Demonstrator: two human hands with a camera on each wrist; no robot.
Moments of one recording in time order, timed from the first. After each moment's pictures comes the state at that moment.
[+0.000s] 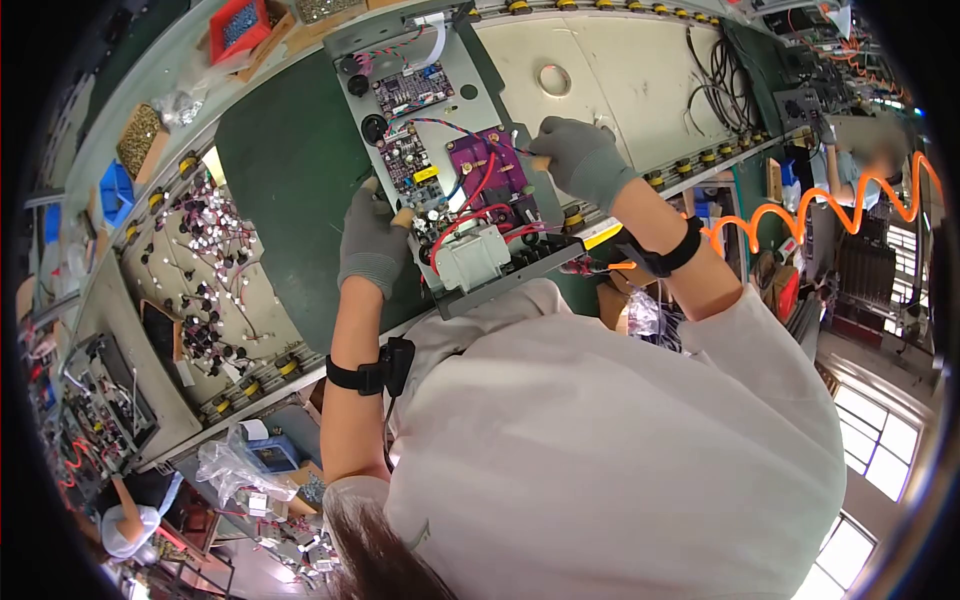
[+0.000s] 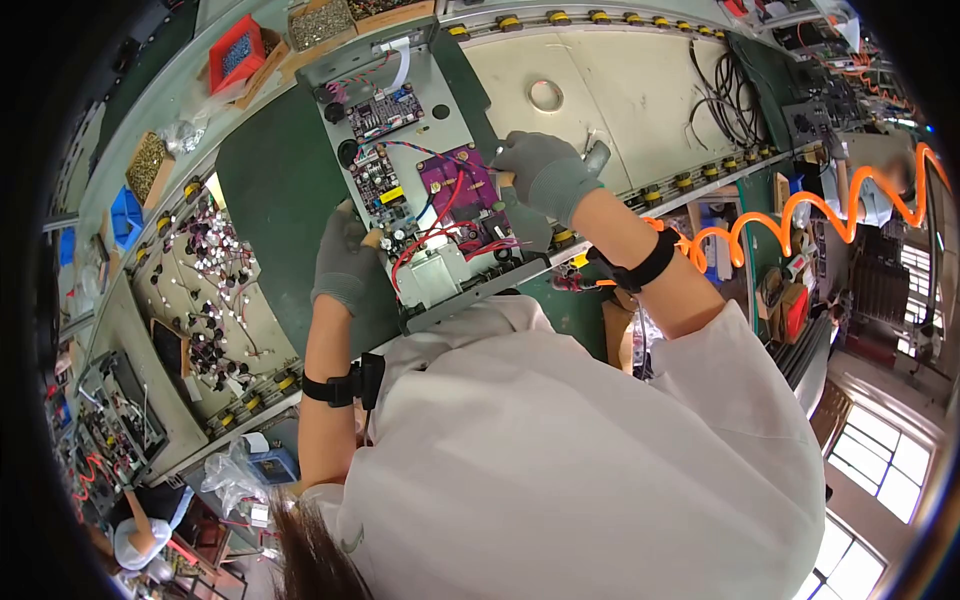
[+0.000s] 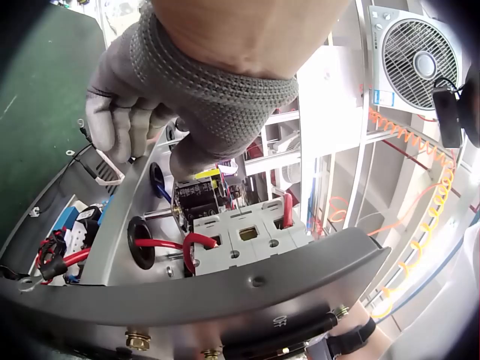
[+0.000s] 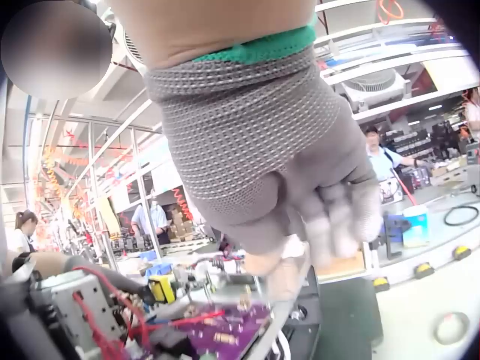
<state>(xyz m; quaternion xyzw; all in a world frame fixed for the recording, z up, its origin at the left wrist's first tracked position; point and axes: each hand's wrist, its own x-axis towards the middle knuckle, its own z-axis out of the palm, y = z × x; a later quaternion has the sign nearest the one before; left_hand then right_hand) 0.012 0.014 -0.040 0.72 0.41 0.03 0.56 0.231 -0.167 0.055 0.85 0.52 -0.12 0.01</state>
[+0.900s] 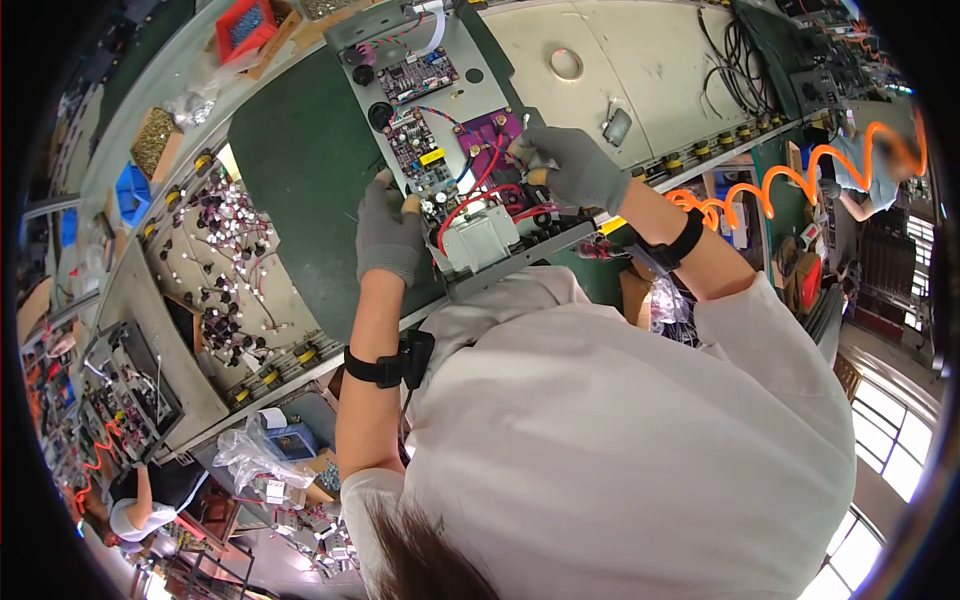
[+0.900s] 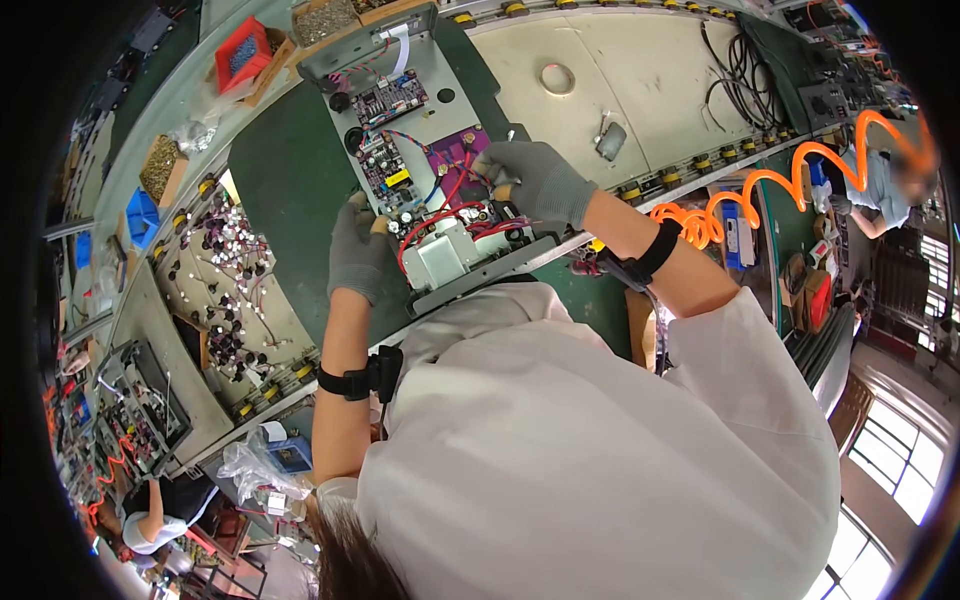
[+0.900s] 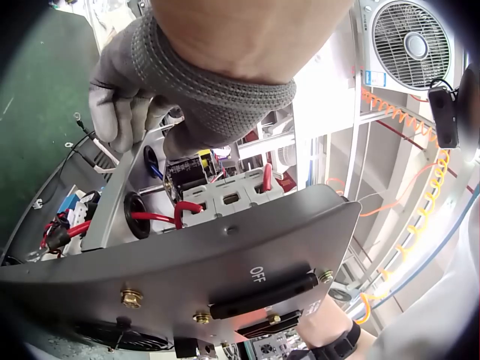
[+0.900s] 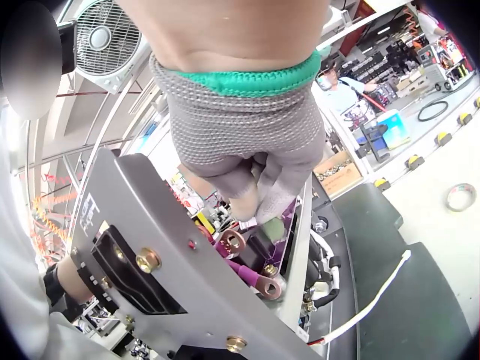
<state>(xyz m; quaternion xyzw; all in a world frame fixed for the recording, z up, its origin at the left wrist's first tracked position) 0.011 0.000 -0.008 0.78 0.42 0.03 0.46 0.205 -0.180 0.033 0.78 0.42 -0.31 -0.35</state>
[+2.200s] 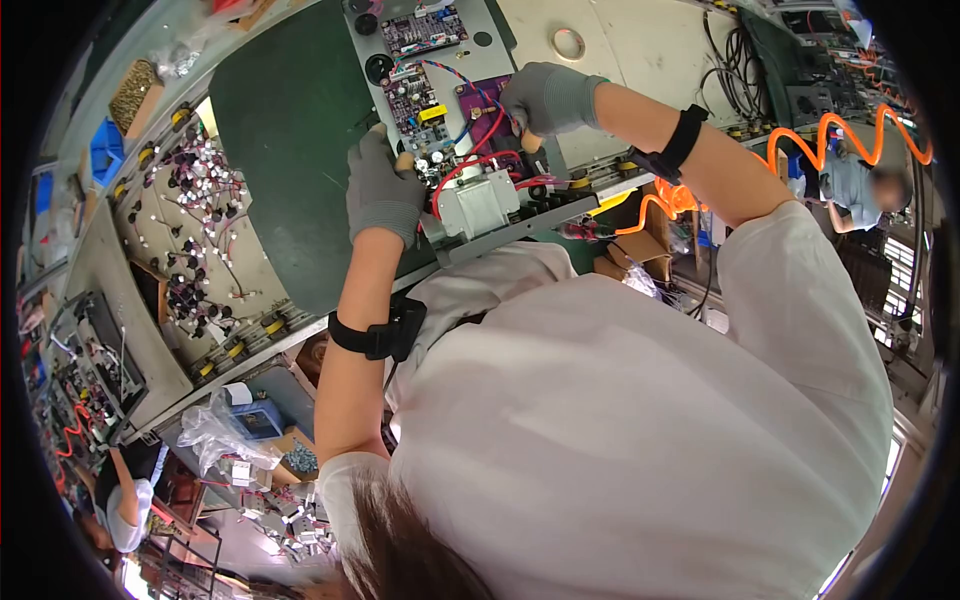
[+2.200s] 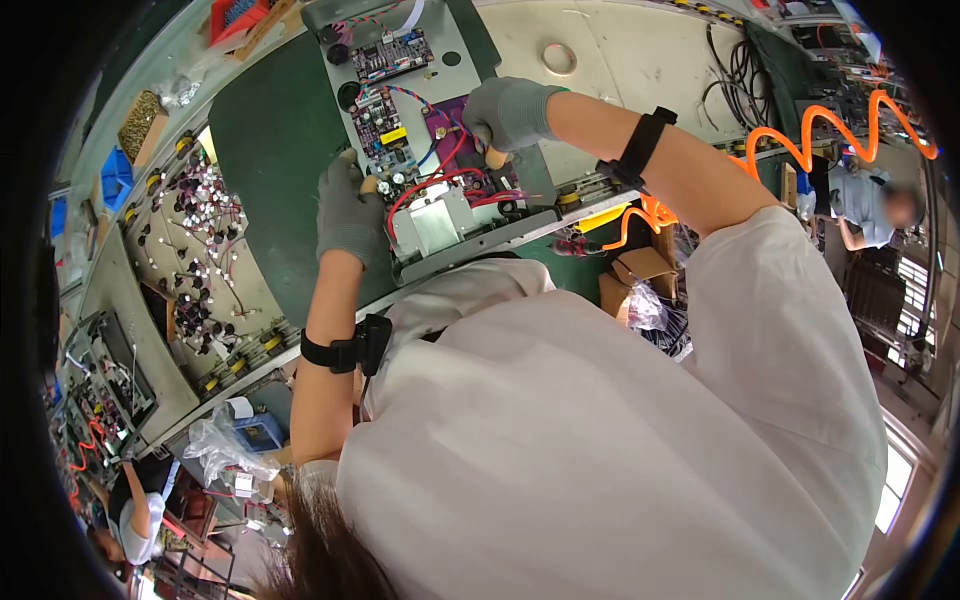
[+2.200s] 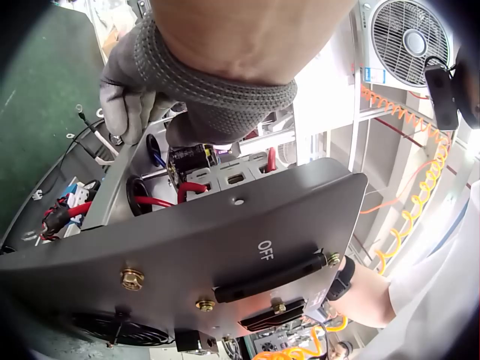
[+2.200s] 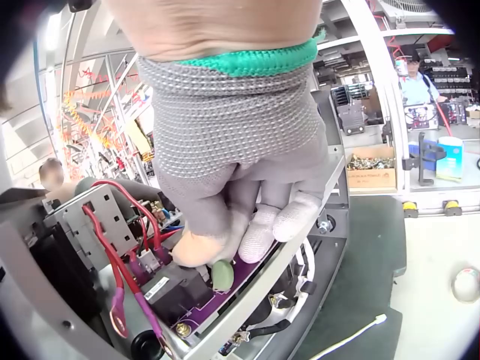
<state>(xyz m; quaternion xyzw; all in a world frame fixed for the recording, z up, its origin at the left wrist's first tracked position) 0.016 -0.009 -0.003 0.81 0.43 0.05 0.40 0.247 -0.117 0.029 0.69 0.64 -0.33 0.01</state>
